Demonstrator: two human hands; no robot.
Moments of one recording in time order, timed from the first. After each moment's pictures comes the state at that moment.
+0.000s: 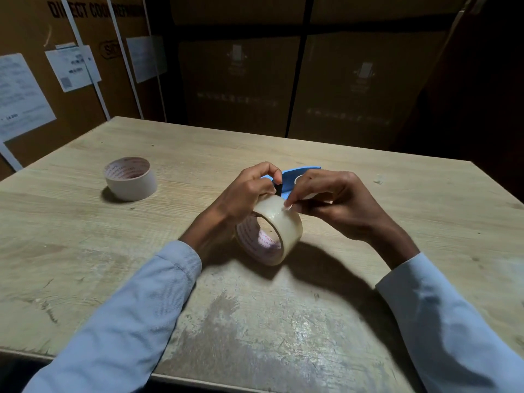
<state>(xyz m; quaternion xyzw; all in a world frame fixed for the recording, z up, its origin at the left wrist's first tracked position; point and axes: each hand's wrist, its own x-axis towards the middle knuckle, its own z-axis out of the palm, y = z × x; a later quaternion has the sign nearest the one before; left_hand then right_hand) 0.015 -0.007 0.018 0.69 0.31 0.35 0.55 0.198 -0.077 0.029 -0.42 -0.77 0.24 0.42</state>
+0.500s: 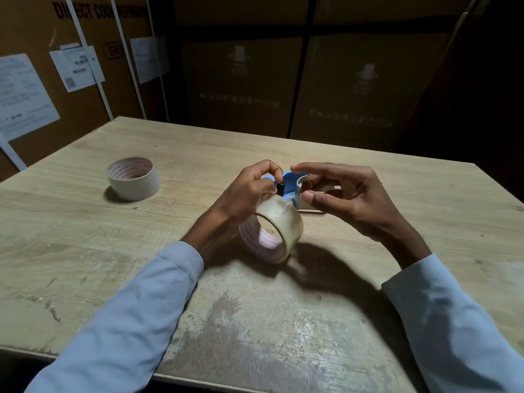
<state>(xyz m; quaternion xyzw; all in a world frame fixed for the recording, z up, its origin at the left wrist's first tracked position) 0.014 -0.003 0.016 0.69 0.31 0.37 0.54 0.203 -0.086 0.039 -0.44 -0.73 0.27 0.46</state>
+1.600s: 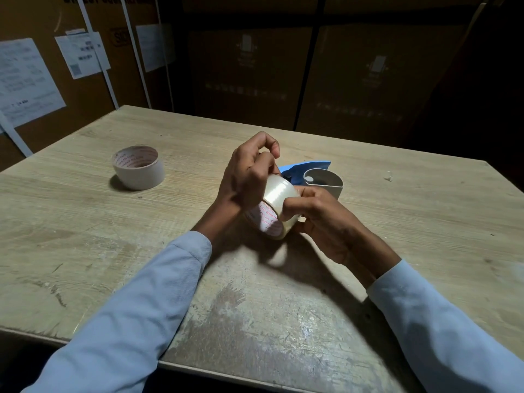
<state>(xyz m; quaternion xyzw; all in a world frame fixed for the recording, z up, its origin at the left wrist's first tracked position) 0.019 0.012 0.010 0.71 0.34 0.51 0.34 0.142 -0.080 0.017 -0.52 -0.49 0.55 0.45</state>
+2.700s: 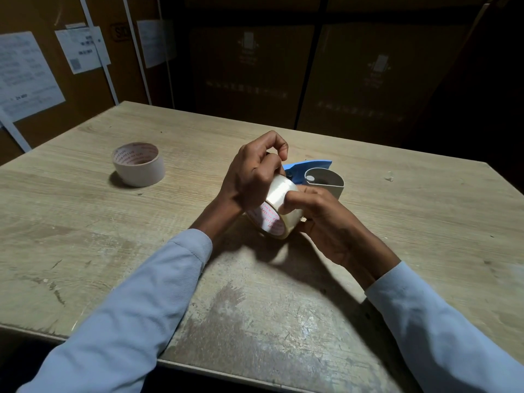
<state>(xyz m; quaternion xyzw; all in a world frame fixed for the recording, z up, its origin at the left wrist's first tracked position) 0.019 0.011 0.012 0.76 0.29 0.49 0.31 0.136 -0.083 0.021 -0.51 -0.47 0.55 0.46</state>
